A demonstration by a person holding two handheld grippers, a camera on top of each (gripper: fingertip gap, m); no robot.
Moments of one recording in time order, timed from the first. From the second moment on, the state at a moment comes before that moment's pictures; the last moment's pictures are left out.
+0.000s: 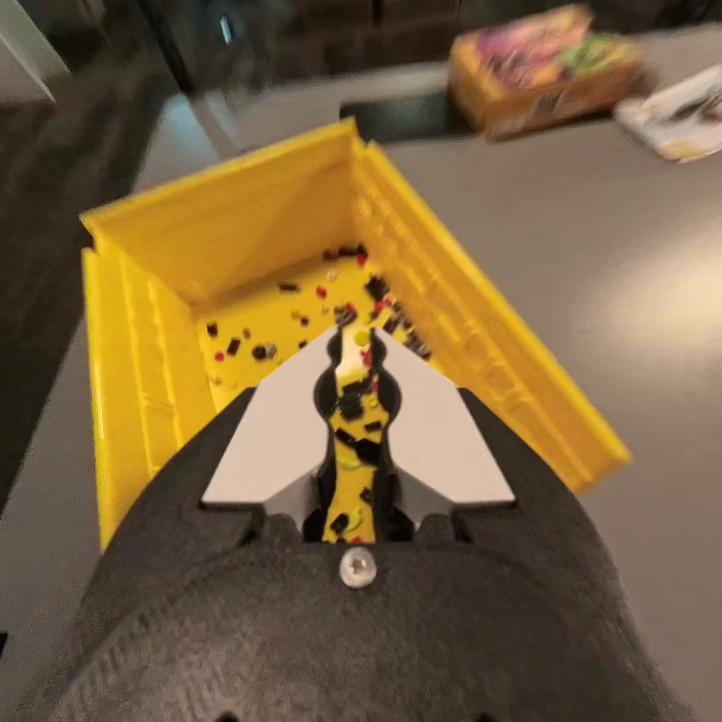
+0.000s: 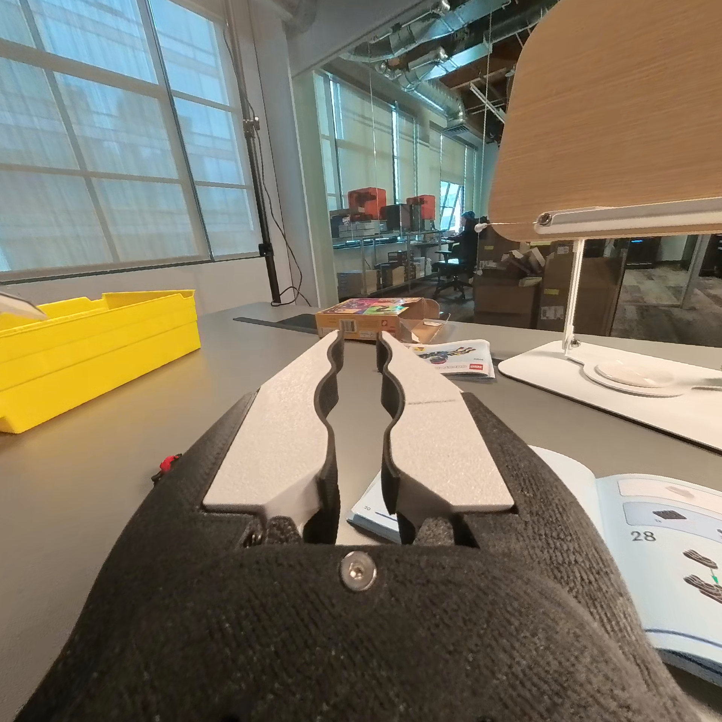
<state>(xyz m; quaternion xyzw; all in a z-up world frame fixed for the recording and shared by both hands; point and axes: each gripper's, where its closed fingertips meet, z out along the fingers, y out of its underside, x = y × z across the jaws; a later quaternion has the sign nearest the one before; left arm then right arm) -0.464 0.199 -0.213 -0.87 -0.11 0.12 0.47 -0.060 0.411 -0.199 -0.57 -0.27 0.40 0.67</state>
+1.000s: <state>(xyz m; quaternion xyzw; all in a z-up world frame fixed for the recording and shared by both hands) -0.045 0.257 -0.318 -0.86 0.26 -0.16 0.40 -0.057 0.413 -0.200 -0.56 -0.29 0.36 0.69</state>
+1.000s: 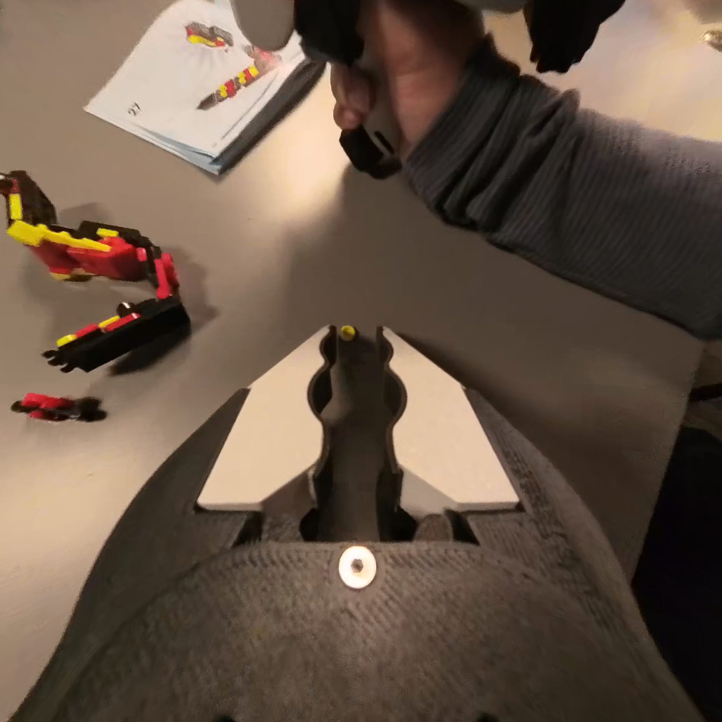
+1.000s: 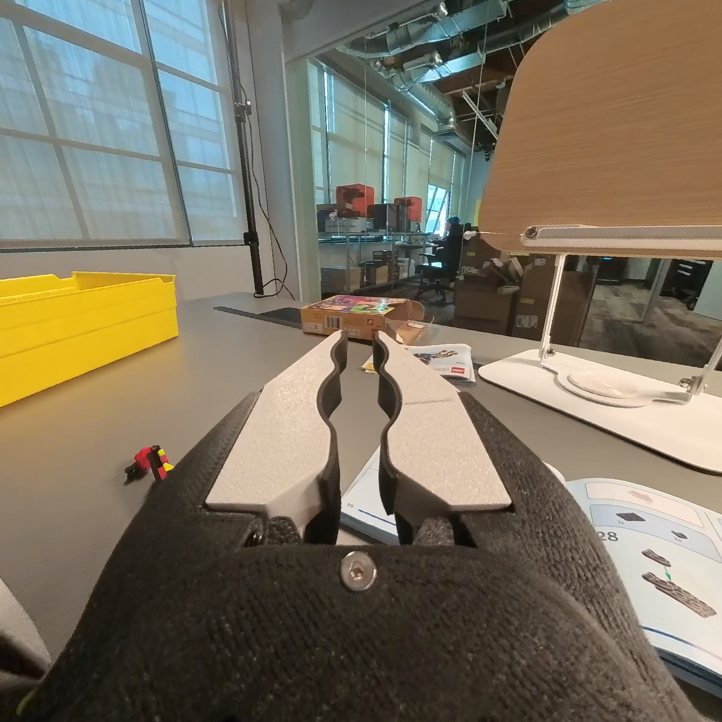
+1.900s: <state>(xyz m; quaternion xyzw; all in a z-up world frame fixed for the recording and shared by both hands) -0.393 0.162 -0.167 -0.82 -0.12 0.17 0.53 -0.066 0.397 -0.197 -0.52 -0.34 0.29 0.73</state>
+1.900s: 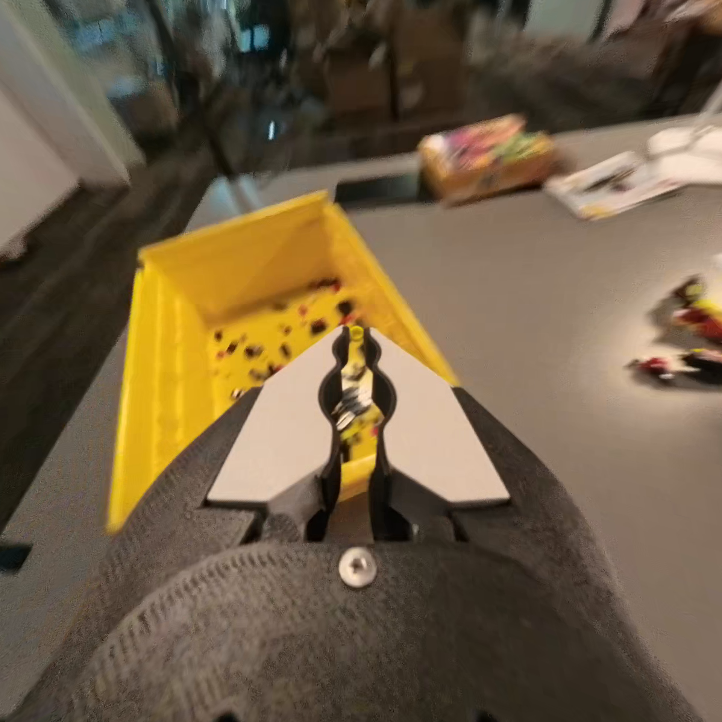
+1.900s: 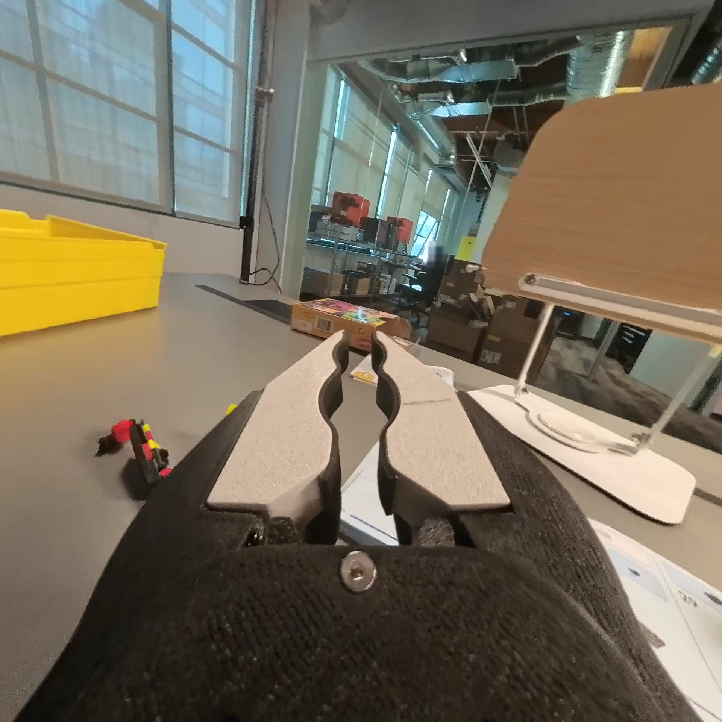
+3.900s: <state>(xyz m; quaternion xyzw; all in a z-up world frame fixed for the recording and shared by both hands) -0.182 0.292 -0.319 -0.88 0.24 -0.07 0.41 -0.164 0.299 -0.306 -0.61 -0.63 0.23 0.41</state>
